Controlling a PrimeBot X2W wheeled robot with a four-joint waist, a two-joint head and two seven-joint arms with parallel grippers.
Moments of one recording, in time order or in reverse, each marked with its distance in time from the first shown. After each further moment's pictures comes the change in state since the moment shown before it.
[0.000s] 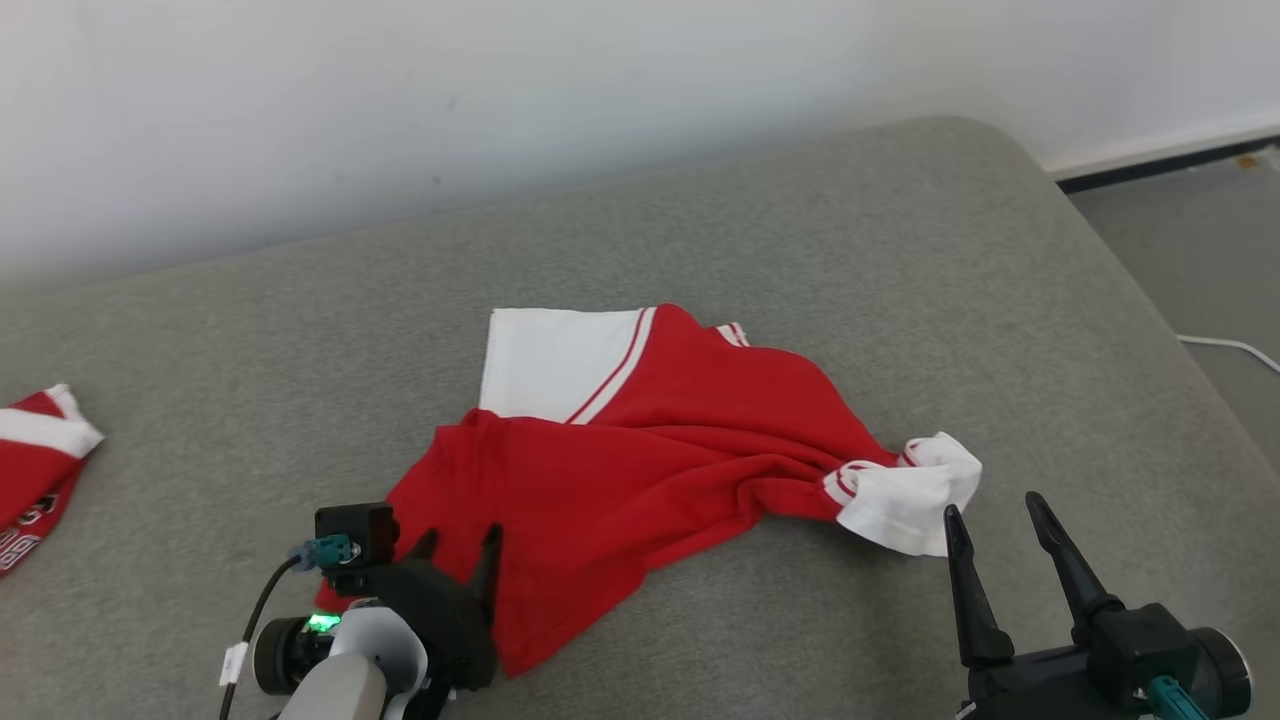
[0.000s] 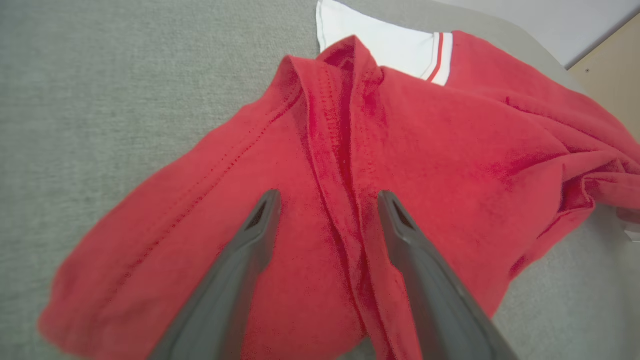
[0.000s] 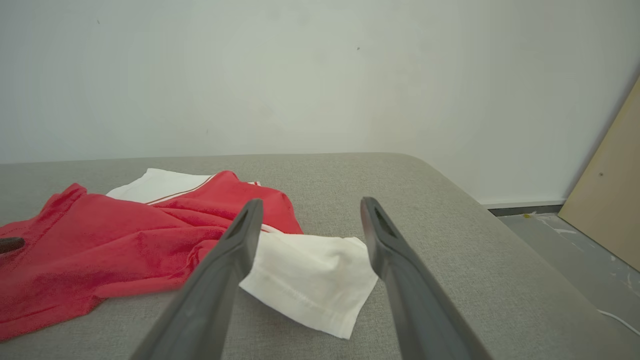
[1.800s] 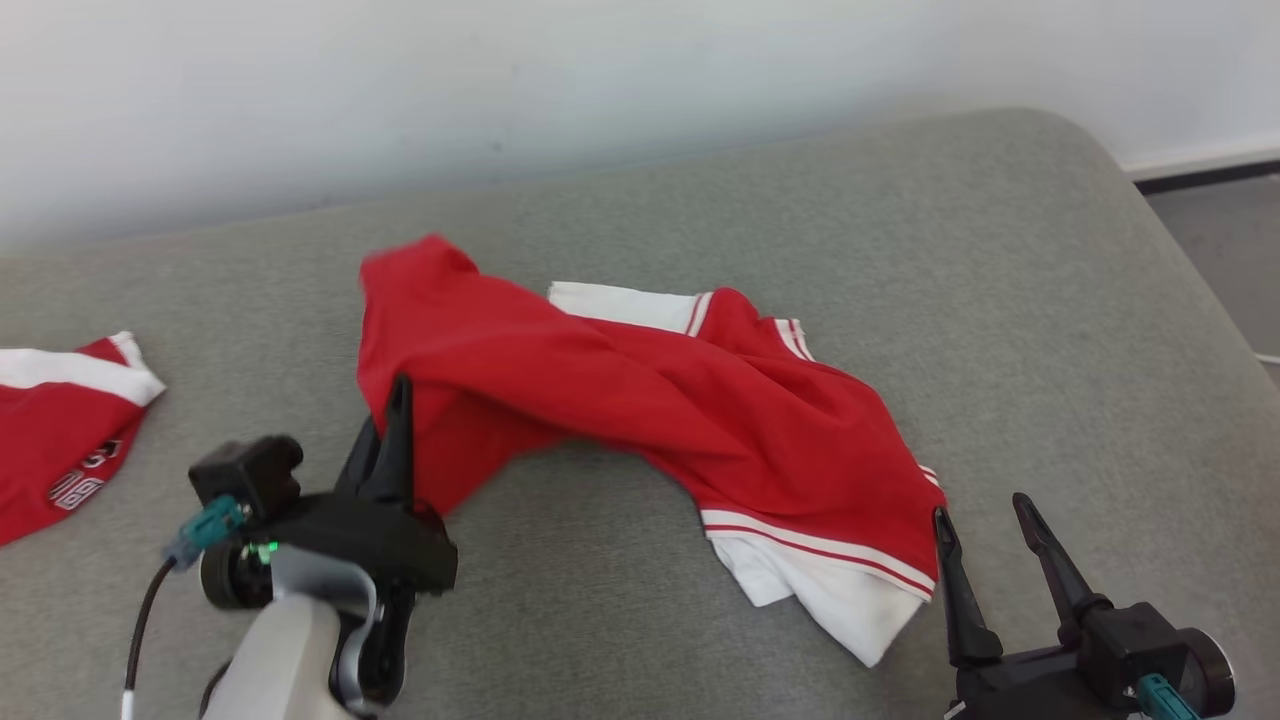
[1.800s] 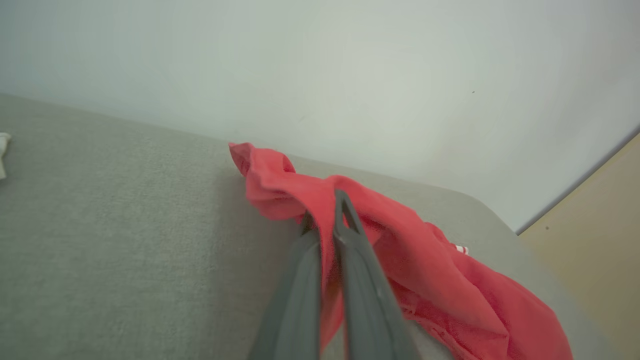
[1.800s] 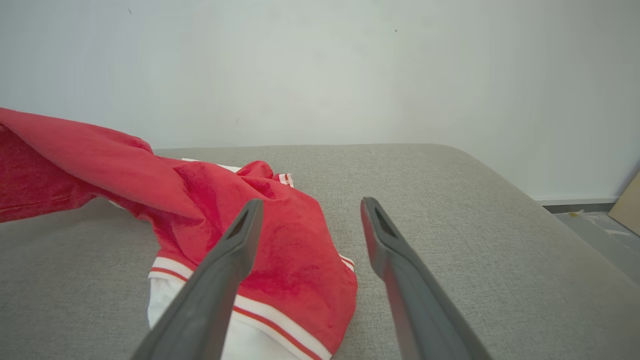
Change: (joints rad) left arm -0.035 0.043 0.031 -0.248 -0.137 0.040 -0.225; right arm -0.013 0.015 0.010 0.032 0.015 0.000 -0.015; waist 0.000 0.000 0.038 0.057
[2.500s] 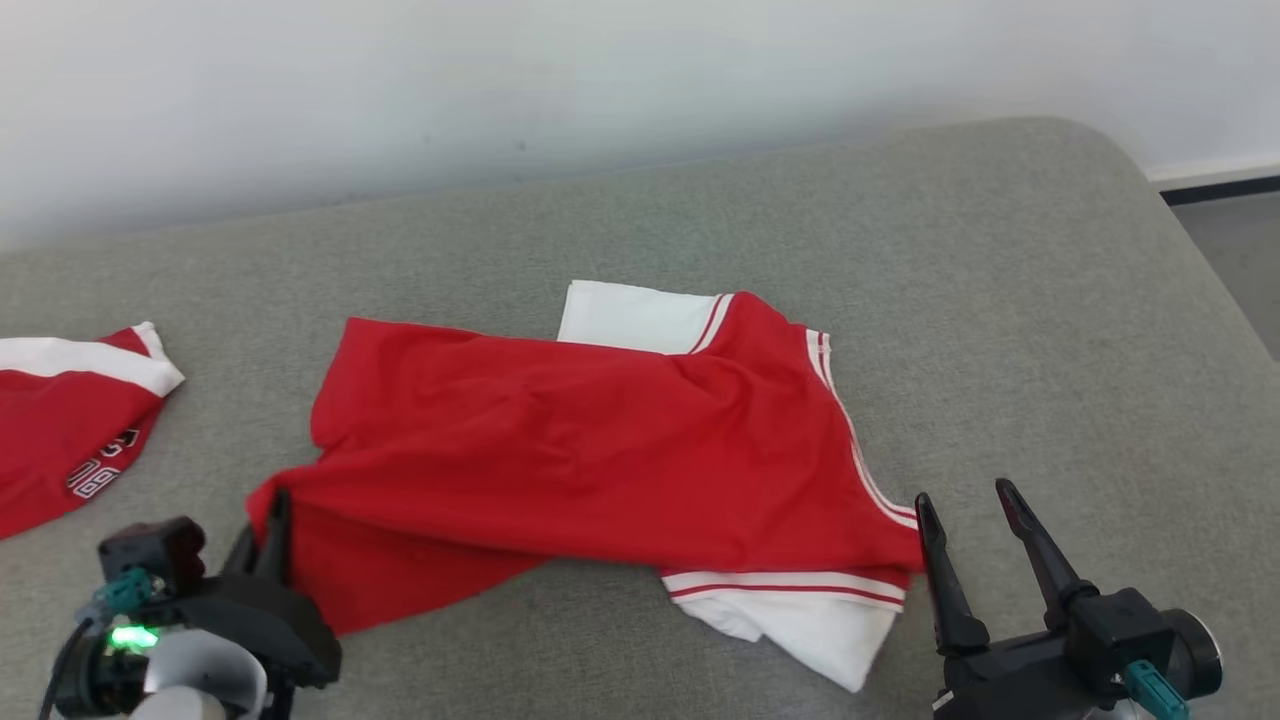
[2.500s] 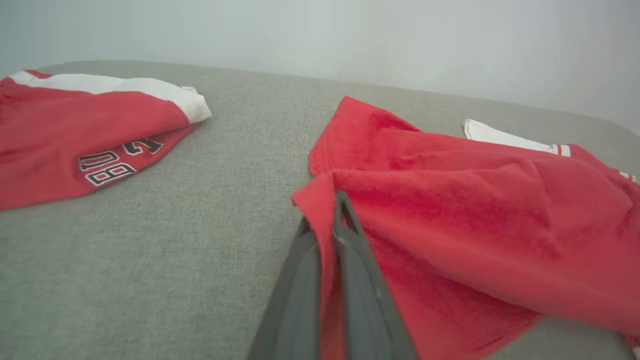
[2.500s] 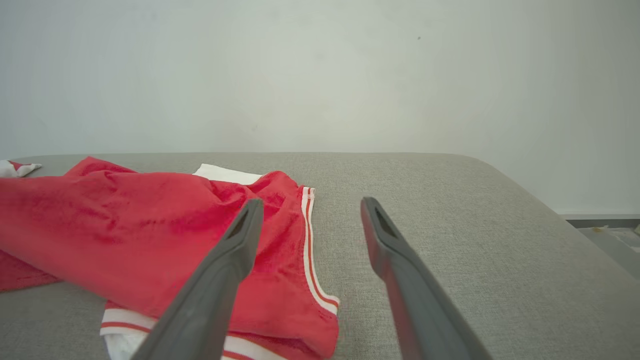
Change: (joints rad) left arm 0.225 0.191 0.021 -0.188 0.065 0.148 0.198; right arm -0.019 -0.009 0.033 -0.013 0.003 0.000 0.014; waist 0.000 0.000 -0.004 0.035
